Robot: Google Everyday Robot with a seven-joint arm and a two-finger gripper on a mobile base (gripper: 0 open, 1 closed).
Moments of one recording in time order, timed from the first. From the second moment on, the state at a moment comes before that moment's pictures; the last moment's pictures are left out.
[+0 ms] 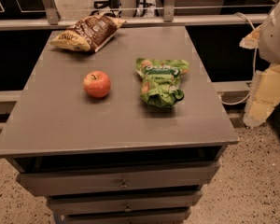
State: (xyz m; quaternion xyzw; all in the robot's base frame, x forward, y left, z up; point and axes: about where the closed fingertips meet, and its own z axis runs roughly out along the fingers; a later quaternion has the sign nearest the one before) arm 0.438 -0.217 0.976 -0.60 0.78 -0.03 0.16
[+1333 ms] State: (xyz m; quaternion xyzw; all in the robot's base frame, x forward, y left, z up) arm 0.469 -0.213 0.942 -0.50 0.79 0.12 0.35
